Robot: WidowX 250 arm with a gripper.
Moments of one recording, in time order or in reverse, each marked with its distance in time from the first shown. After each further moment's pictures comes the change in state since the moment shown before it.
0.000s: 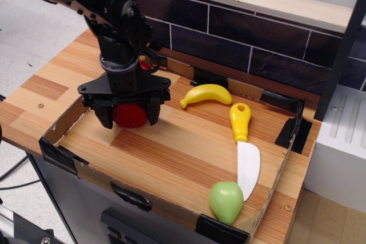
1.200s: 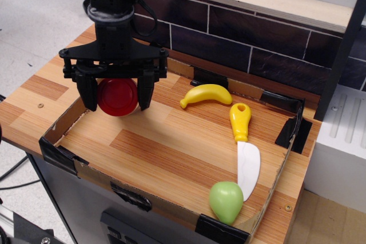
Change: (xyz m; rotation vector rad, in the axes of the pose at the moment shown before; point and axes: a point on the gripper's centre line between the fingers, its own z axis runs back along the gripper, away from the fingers) arm -0.018 0.005 0.066 0.086 0.186 -0.028
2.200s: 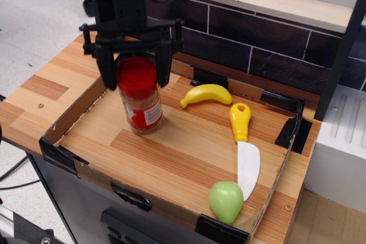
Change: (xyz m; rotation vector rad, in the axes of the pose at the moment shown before) arm 0.024 -0.019 0.010 -0.060 0.232 0.021
